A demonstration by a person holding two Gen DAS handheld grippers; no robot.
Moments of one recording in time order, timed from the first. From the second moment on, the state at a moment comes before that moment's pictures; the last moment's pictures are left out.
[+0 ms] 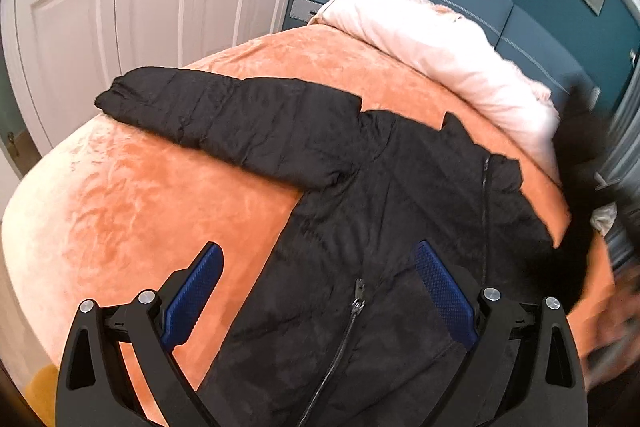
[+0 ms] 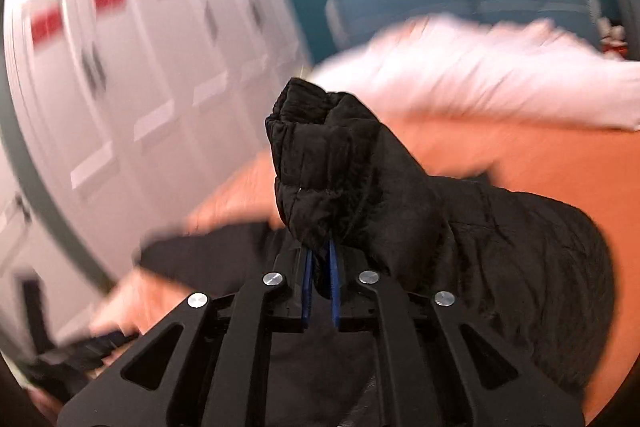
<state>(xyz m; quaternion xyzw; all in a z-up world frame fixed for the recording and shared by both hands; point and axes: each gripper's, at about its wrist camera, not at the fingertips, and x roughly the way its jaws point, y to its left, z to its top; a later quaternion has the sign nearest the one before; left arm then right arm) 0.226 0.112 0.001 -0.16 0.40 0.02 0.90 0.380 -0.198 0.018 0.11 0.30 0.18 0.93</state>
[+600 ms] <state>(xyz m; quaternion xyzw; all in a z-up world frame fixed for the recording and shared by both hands) 0.340 0.037 -0.093 -0.25 0.50 -0.12 0.82 0.263 -0.368 -0.052 0.23 0.34 -0.06 0.91</state>
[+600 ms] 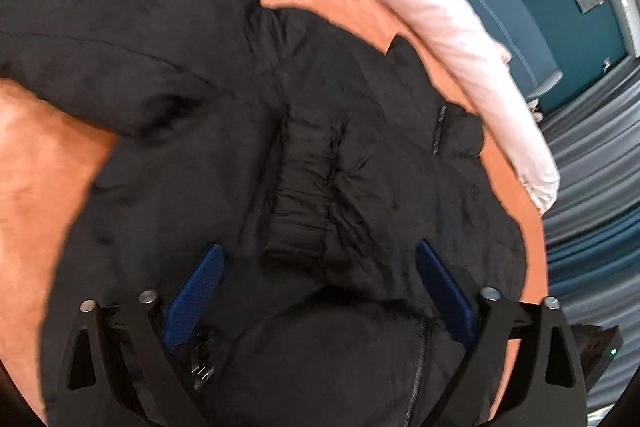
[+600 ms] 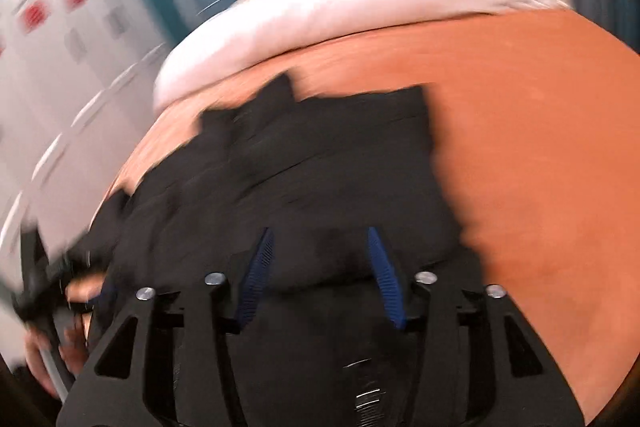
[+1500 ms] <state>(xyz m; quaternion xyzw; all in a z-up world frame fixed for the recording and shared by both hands) 0.379 0.020 -0.094 -0.11 0.46 -0.08 0.88 0.318 -0.364 -0.096 0.16 0.41 -0.13 0.89</state>
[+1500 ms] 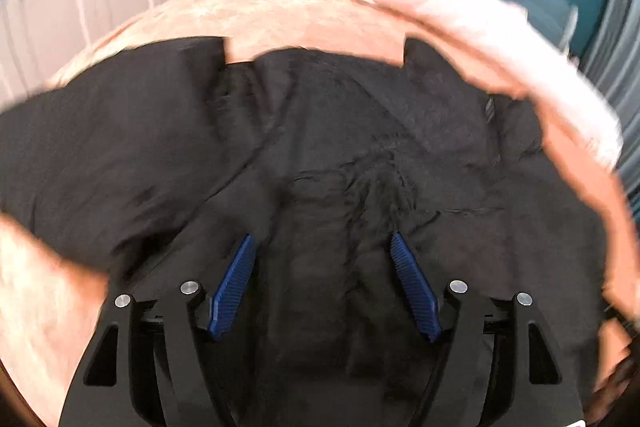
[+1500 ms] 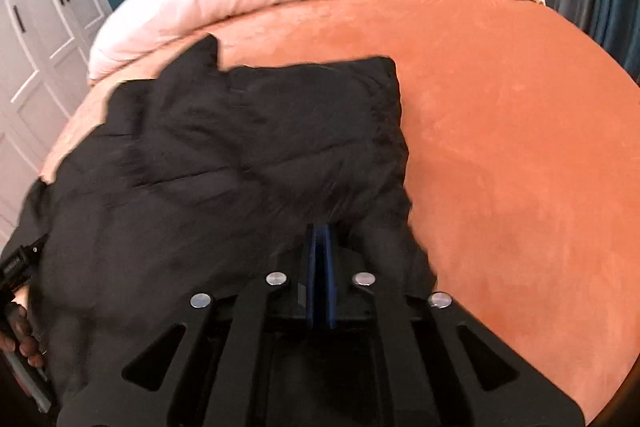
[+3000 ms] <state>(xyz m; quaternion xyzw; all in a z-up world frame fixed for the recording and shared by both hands) 0.333 0.038 0.169 -0.14 0.27 -0.22 0.93 0.141 -0.189 -0.080 0.16 0.43 -0.01 0.89</state>
